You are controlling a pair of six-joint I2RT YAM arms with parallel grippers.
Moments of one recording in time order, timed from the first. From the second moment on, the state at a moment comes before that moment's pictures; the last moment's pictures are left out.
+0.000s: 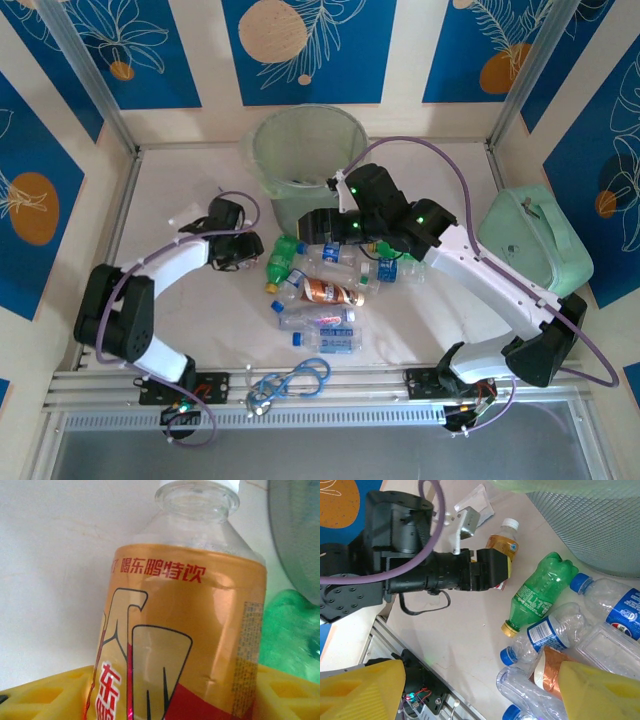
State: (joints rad) left arm -0.32 1.49 0.88 -0.47 0.08 -0.64; right arm 0.79 1.35 1.43 -0.78 -0.22 0.62
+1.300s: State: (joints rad) left arm -0.74 0.94 0.94 -0.34 0.21 -0.20; right arm 0.72 1.57 1.87 -1.02 -0.36 0.64
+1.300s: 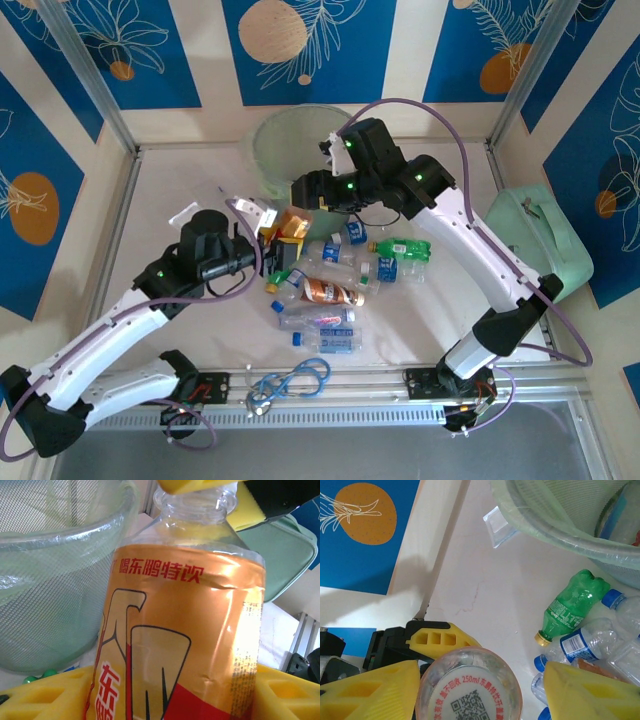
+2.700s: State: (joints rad) left arm -0.74 0.82 0.75 -0.36 -0.13 -0.57; right arm 0.48 1.71 2.03 -0.81 -0.28 0.61
